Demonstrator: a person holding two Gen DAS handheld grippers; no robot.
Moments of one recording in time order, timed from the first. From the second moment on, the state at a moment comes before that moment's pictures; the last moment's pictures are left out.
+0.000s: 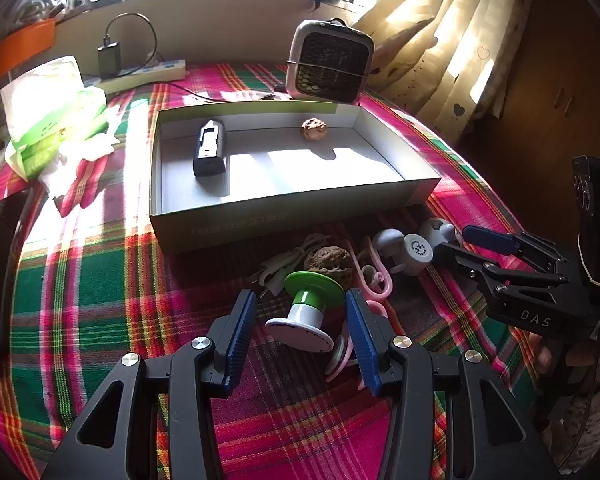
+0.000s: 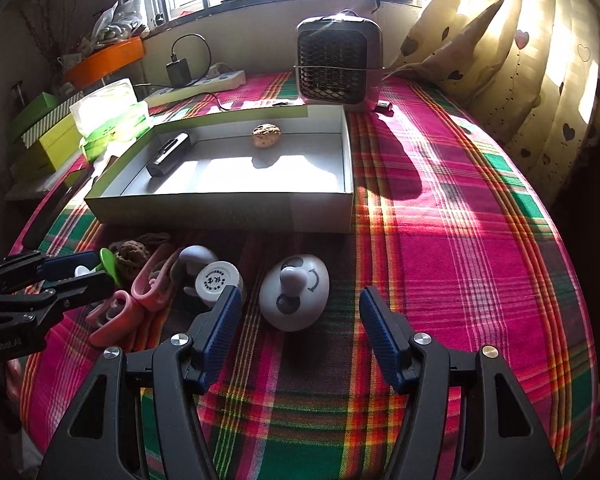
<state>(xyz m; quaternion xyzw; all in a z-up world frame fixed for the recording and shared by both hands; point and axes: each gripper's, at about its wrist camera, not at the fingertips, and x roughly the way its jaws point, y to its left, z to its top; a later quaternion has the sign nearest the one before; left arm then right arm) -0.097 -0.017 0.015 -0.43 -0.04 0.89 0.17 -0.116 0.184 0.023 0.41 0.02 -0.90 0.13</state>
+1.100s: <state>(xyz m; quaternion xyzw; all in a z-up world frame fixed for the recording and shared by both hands) -0.103 -0.024 0.009 -0.43 -0.03 0.89 0.13 -0.133 0.177 0.015 0.43 0.05 -0.89 0.11</state>
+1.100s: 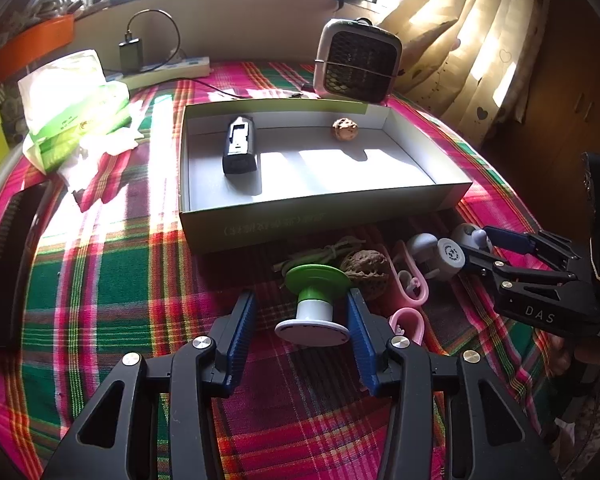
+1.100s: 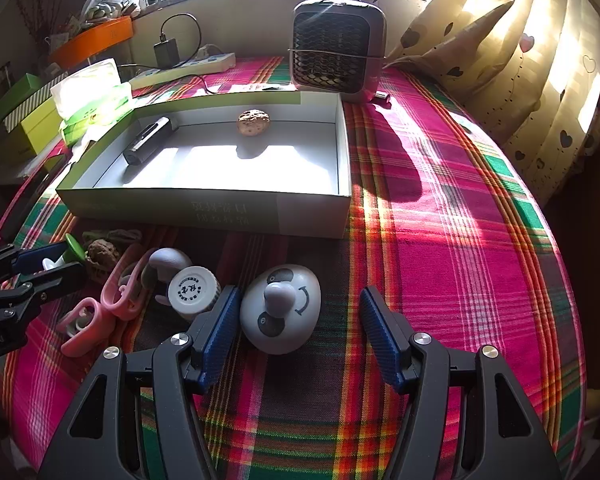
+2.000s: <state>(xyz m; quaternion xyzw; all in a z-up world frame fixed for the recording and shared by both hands) -0.104 -0.026 0.009 -0.43 -0.03 0.89 0.12 -0.129 0.175 0.016 0.43 0.05 -0.89 0.12</state>
